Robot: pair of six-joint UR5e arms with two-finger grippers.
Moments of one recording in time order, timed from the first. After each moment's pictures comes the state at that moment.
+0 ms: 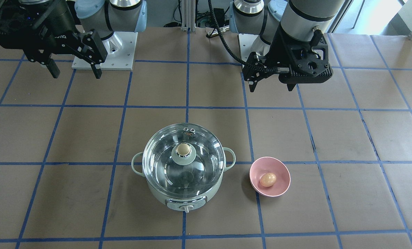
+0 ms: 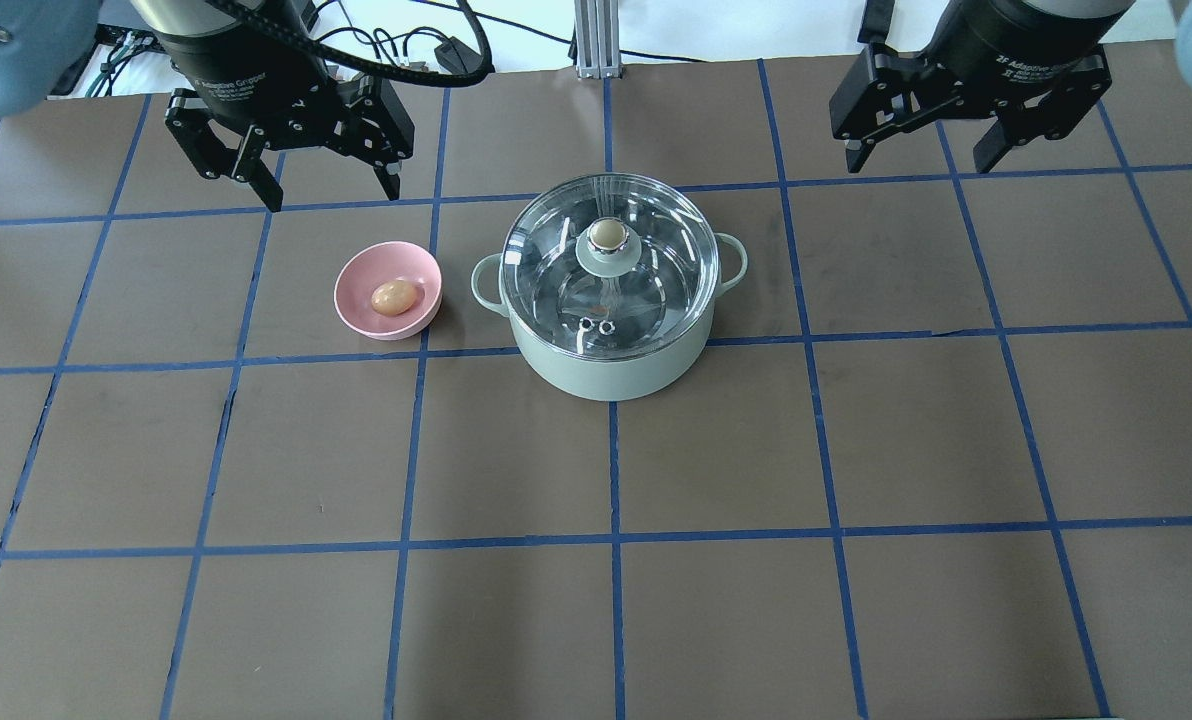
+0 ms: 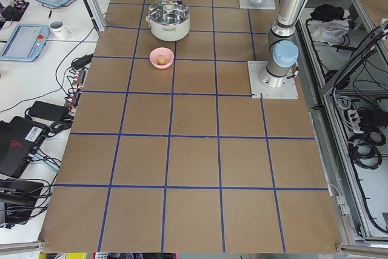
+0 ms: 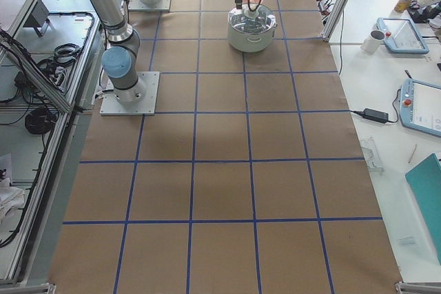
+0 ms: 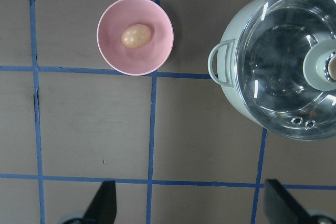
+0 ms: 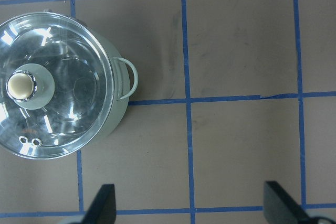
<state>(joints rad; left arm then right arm) -1.65 -1.66 -1.37 -1.70 1.56 -0.13 1.57 -1.62 1.51 -1.60 -1.54 0.04</state>
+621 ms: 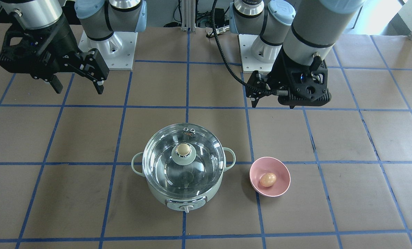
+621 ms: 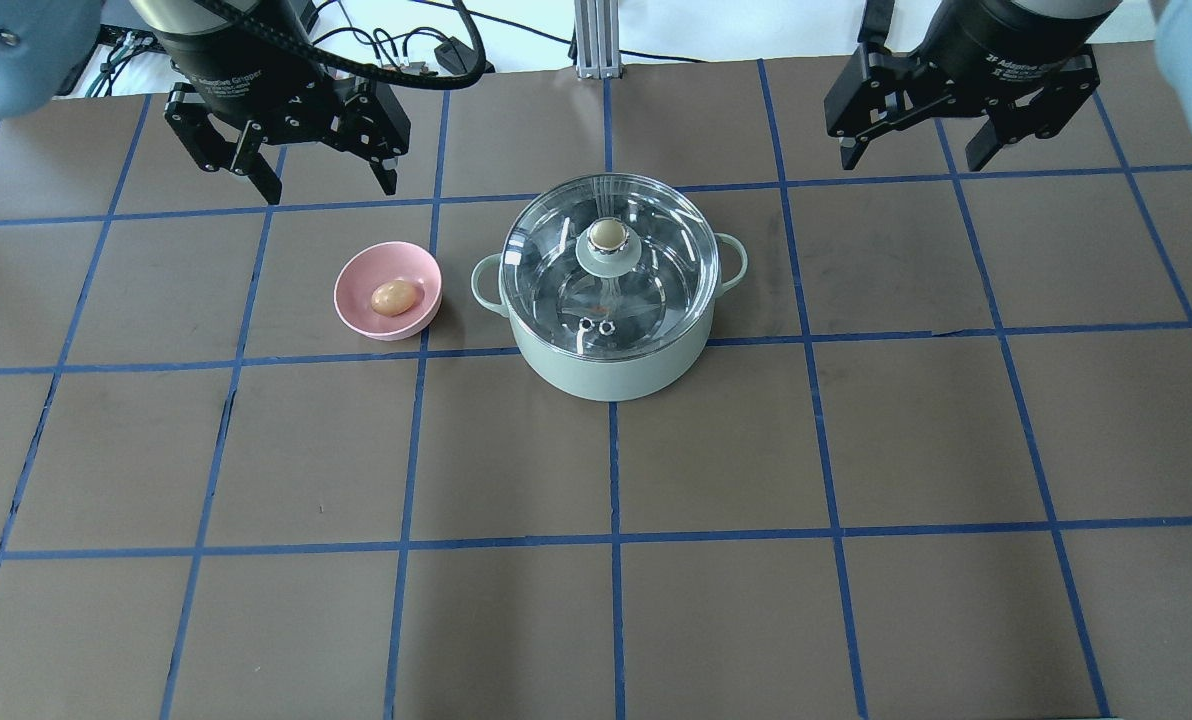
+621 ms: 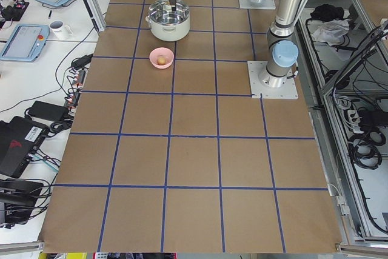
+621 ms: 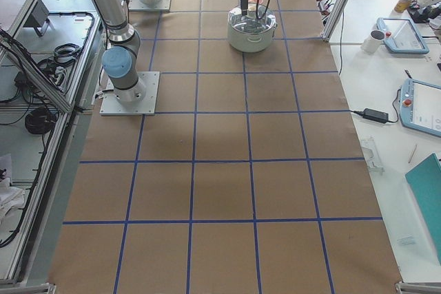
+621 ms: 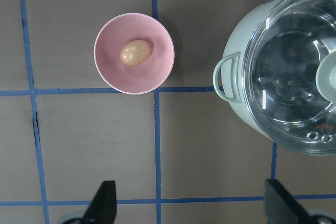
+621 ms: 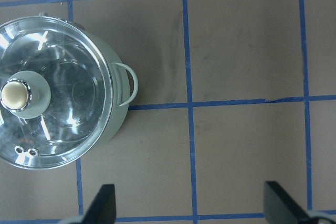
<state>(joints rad) -1.63 -1.72 -1.39 -1.63 1.56 -0.05 1.57 -1.57 1.51 -1.63 -1.53 0.05</state>
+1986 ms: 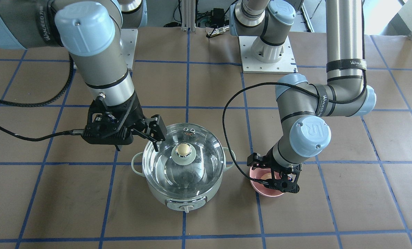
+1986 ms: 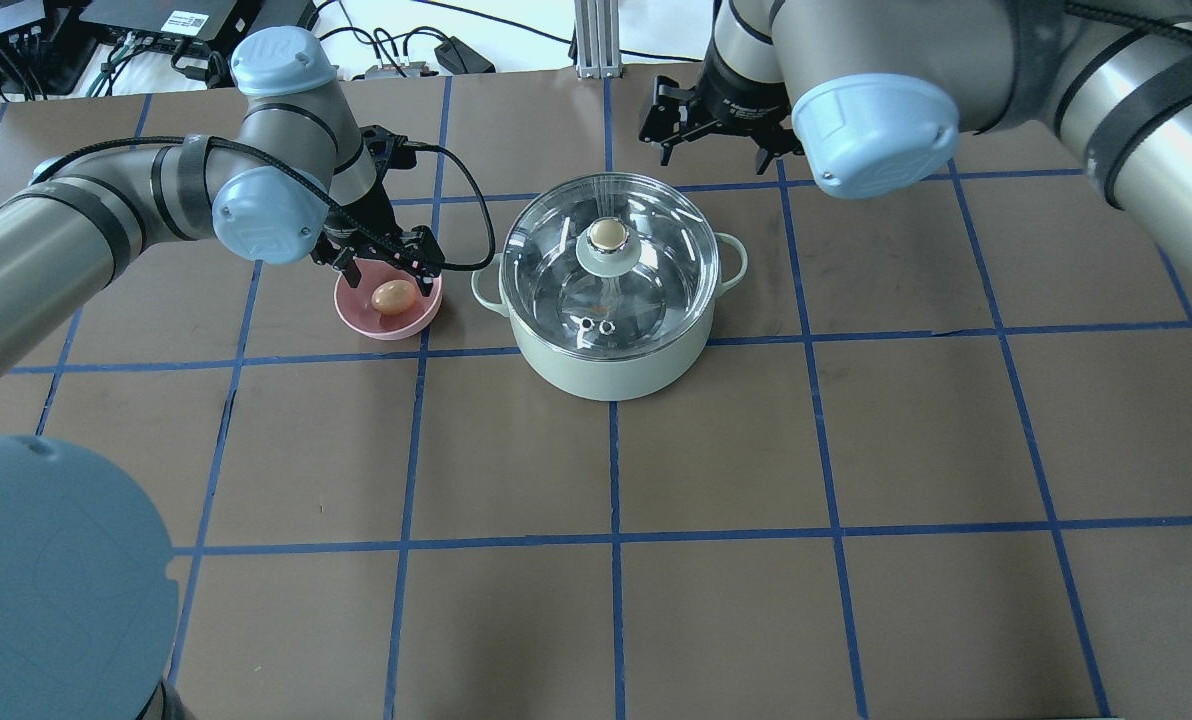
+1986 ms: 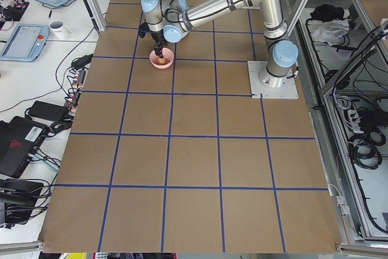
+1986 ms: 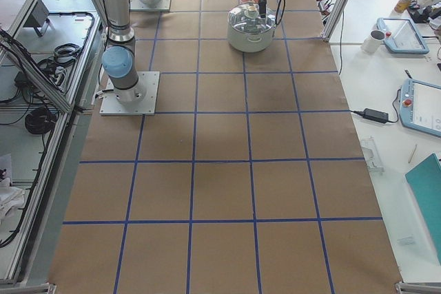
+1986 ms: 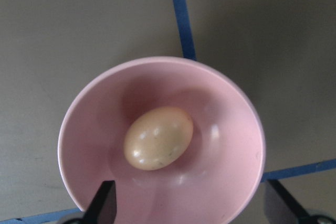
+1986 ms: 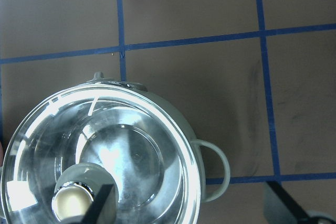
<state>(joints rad) -1.55 -2.04 -1.62 -1.15 1.58 0.21 1.75 -1.31 1.51 -2.00 -1.51 0.28</state>
